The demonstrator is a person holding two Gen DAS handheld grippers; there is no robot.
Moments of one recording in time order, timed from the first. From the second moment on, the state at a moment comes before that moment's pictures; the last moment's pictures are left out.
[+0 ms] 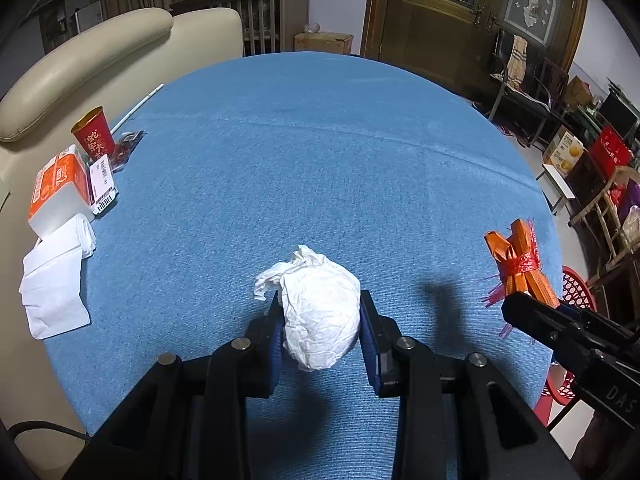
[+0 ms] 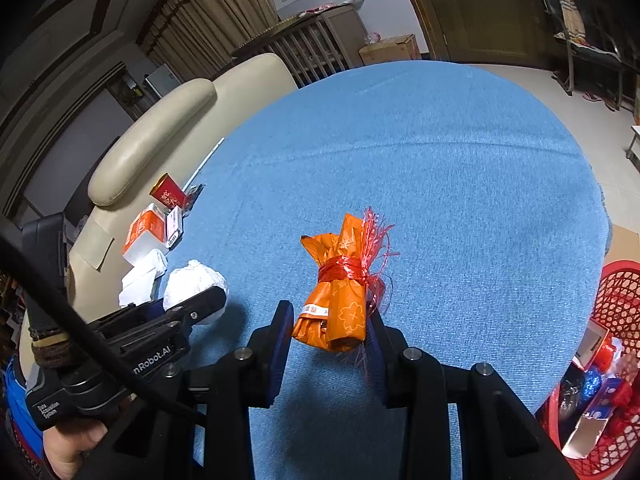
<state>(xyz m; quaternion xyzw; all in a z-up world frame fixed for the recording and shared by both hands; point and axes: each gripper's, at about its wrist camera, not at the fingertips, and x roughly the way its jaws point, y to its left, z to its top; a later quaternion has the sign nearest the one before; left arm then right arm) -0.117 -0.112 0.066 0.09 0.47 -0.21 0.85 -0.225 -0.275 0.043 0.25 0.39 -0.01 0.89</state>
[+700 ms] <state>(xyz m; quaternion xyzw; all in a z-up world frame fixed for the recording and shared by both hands) -0.123 -0.133 0.068 0.11 0.47 -0.24 0.84 -0.231 -0.282 0.039 0.26 0.39 -0.02 0.88</state>
